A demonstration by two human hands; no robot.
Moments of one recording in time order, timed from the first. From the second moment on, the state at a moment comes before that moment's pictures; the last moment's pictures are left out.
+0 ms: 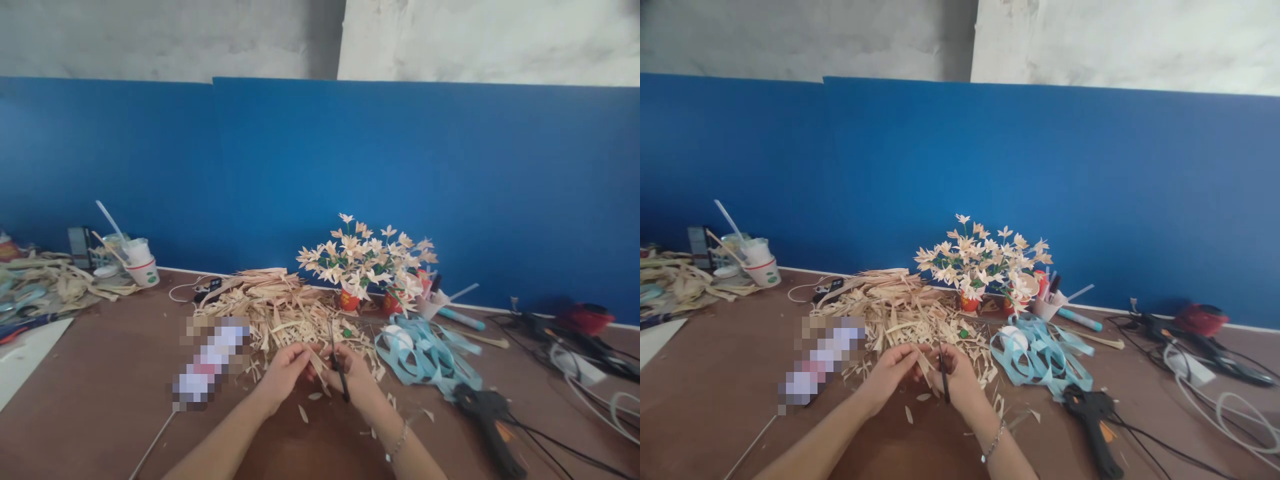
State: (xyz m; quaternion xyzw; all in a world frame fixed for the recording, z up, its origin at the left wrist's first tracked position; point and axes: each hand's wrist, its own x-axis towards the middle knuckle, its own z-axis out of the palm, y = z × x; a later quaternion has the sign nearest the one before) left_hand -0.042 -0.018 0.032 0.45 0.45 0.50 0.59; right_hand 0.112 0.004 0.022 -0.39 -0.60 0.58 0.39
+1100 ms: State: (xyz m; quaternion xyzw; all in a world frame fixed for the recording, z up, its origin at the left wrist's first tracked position) left_hand -0.054 -0.008 0.032 0.30 0.48 0.62 0.54; right_hand 0.107 -0.011 0.033 -0.38 -0.60 0.65 0.26
